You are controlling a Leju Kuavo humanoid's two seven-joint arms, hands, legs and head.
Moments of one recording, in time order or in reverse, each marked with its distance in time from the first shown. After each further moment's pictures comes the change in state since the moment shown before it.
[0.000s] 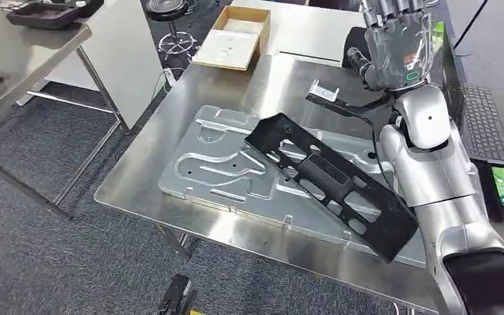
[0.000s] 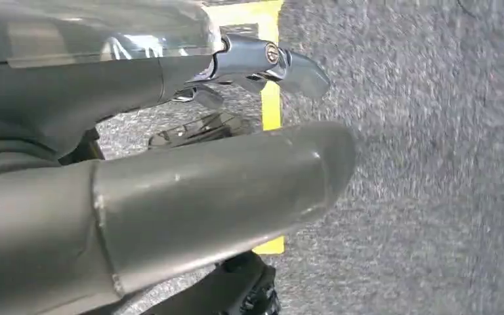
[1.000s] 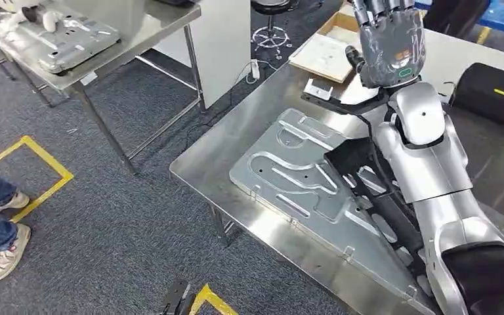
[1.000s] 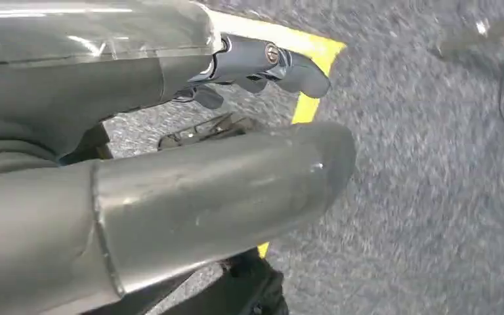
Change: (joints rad) left arm 0.010 0.011 0.001 0.000 -0.005 0.004 0.005; right arm -0.021 -0.002 0.036 0.028 0.009 -0.005 0.014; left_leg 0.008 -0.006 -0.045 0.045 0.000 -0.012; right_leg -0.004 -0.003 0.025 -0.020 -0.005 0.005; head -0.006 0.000
